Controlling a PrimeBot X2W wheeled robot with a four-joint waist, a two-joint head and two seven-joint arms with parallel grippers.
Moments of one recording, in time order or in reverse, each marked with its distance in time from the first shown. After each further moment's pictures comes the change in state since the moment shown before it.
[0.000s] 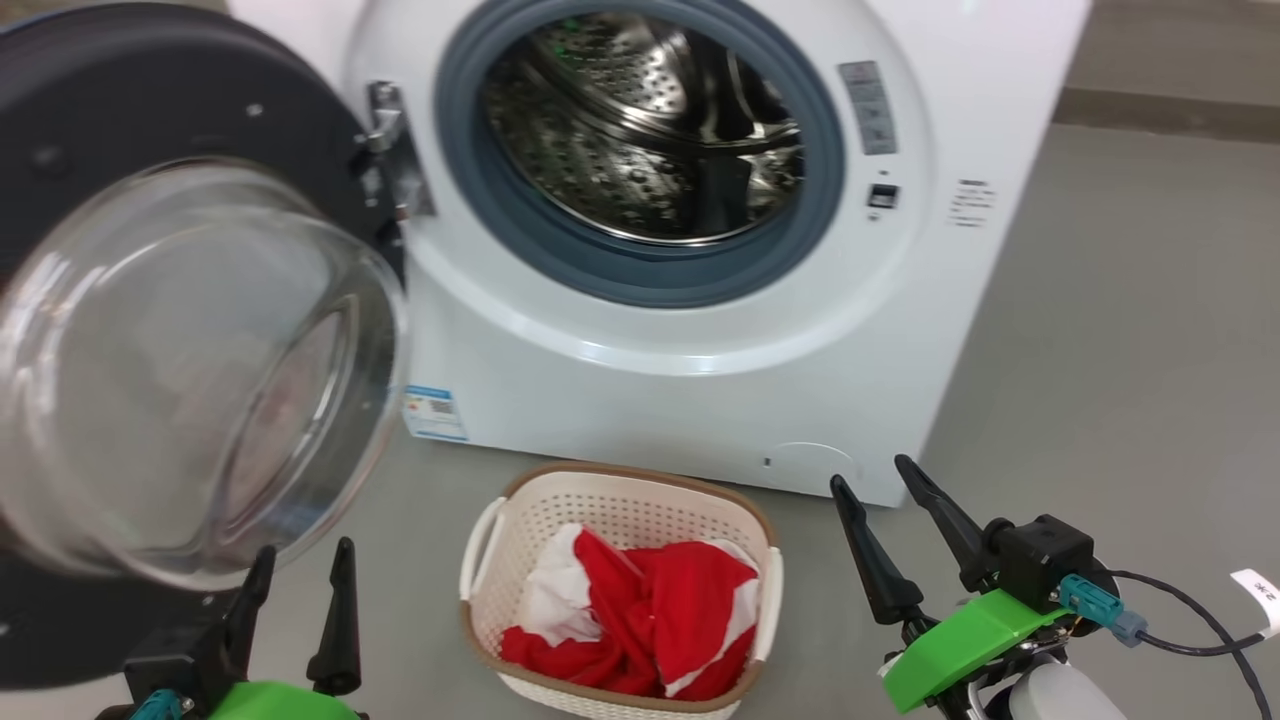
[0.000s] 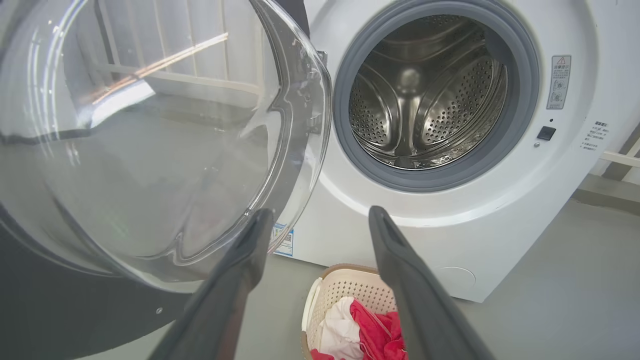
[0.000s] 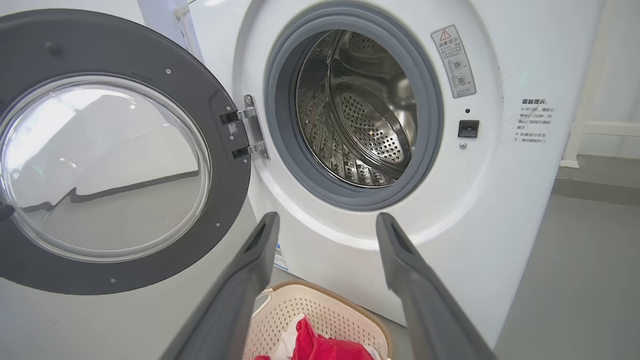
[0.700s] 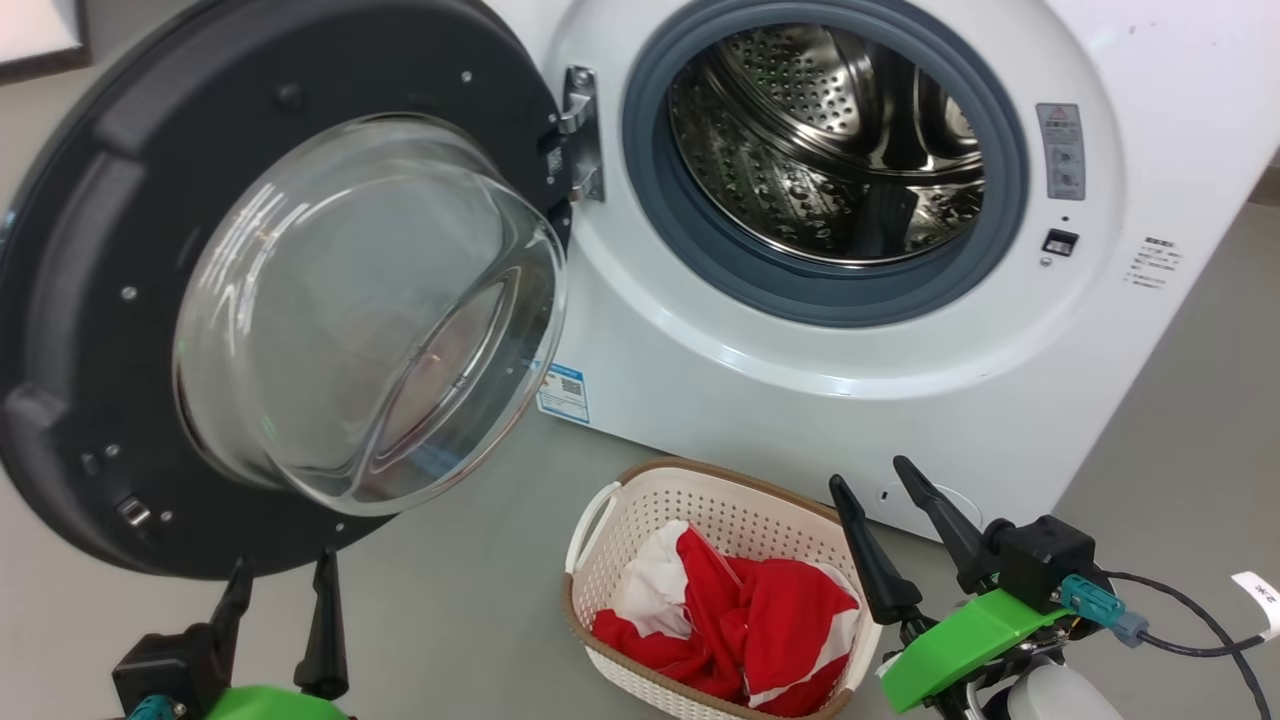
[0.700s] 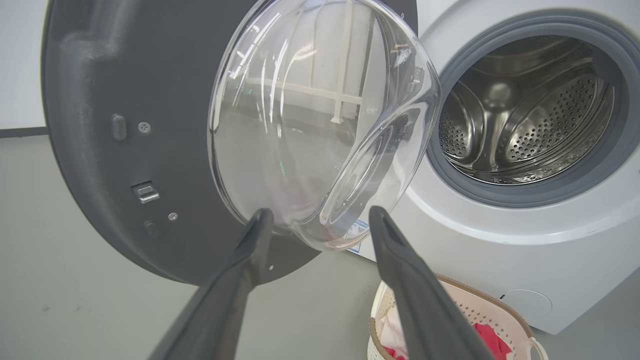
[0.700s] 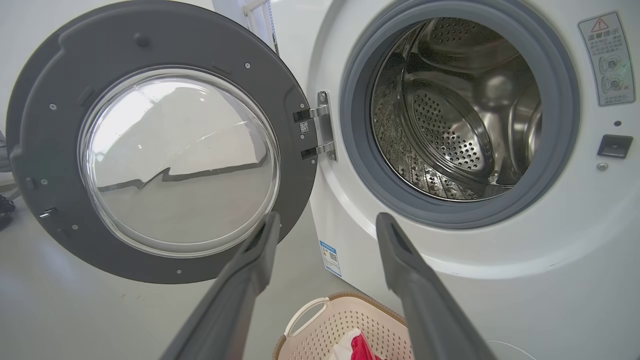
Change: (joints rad) left arm 0.021 0.018 0.003 -0.040 0.006 0.070 0.020; right arm 0.002 0.007 0.002 0.001 0.023 0.000 0.000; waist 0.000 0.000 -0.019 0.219
